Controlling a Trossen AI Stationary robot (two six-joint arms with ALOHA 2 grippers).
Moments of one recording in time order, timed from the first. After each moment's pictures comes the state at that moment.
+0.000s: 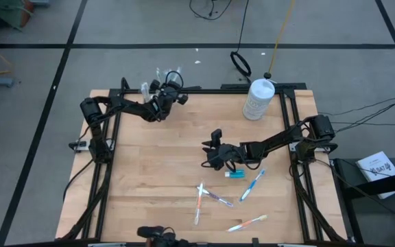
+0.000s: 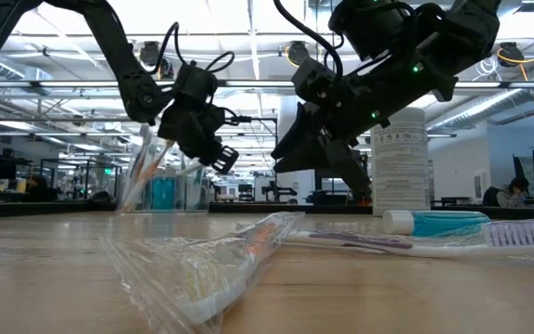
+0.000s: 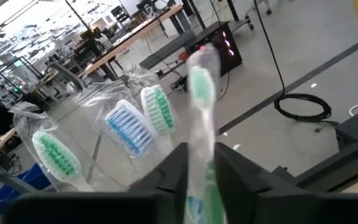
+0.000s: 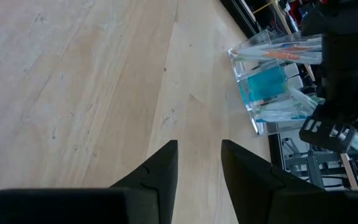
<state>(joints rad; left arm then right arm) 0.55 1.87 0.86 0.72 -0.84 0.28 0.11 1.77 0.79 0.47 0.49 -0.67</state>
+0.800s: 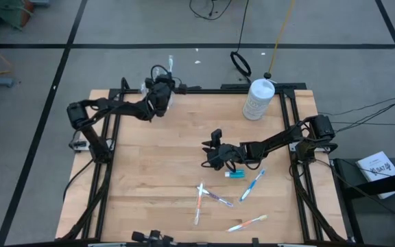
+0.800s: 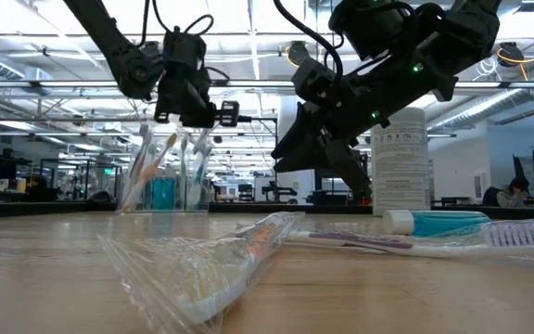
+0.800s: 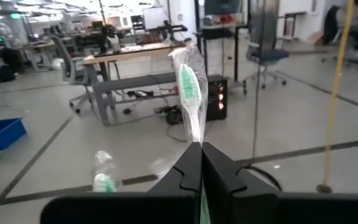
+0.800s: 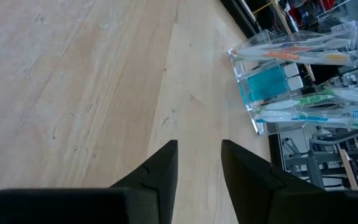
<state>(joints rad) 0.53 1.71 0.86 0.78 -0.87 0.00 0.11 1.77 0.79 0.47 0.49 -0.67</state>
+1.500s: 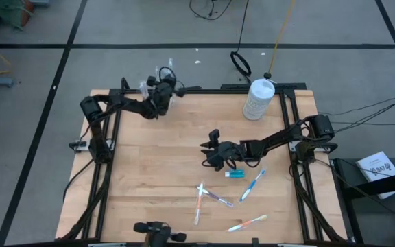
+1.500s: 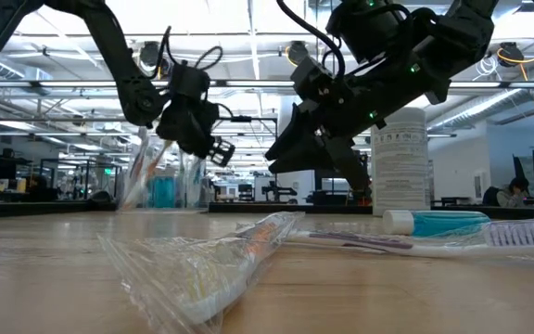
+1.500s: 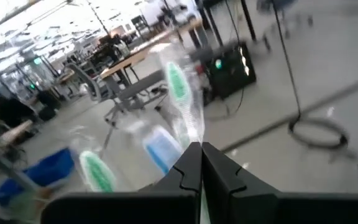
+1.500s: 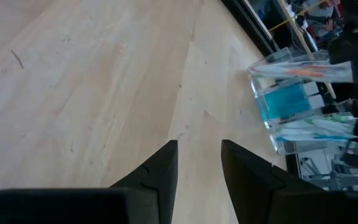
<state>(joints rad) 0.60 1.88 0.86 0.86 -0.84 0.32 0.09 1.77 0.79 0.49 0.36 -0.69</state>
